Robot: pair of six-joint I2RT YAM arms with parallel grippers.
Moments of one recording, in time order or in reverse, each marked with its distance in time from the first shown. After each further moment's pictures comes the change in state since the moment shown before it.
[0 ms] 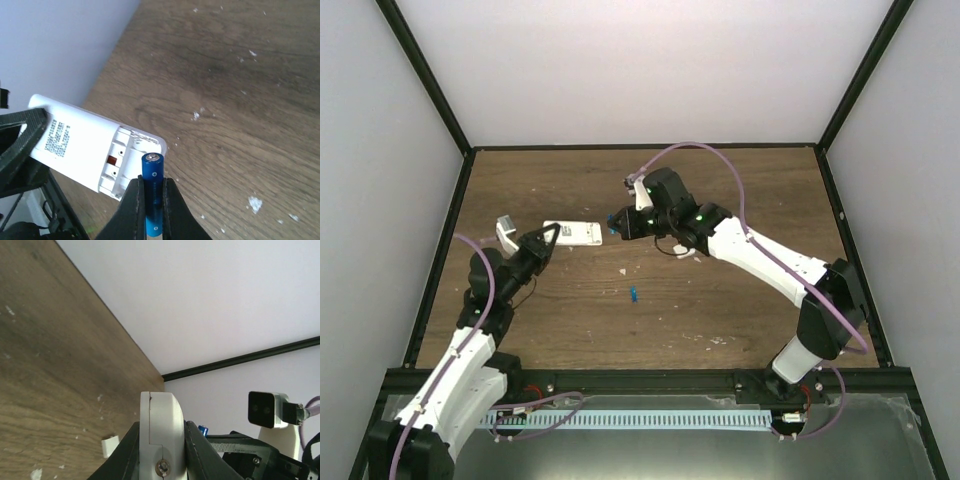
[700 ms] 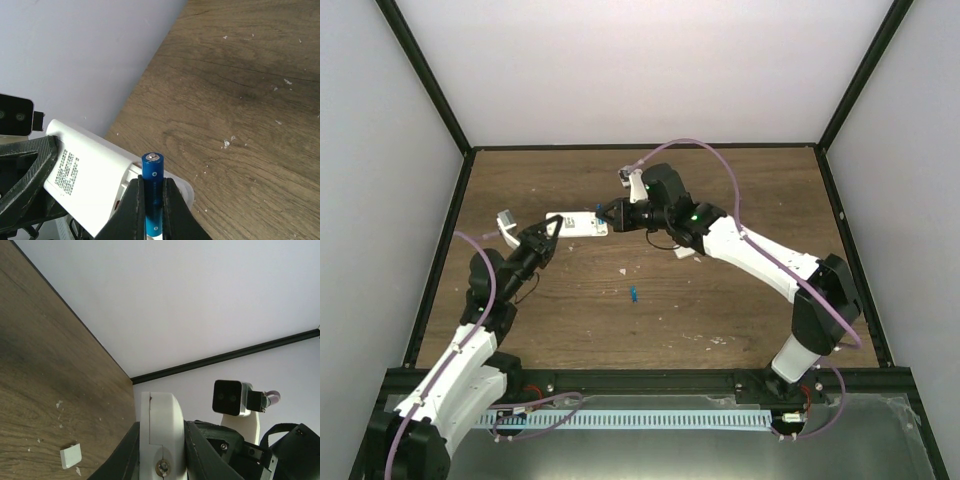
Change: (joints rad) left arm -0.040 0.044 0.000 0.201 -0.005 -0.114; right arm 0.000 0.031 0.000 0.196 -0.066 0.074
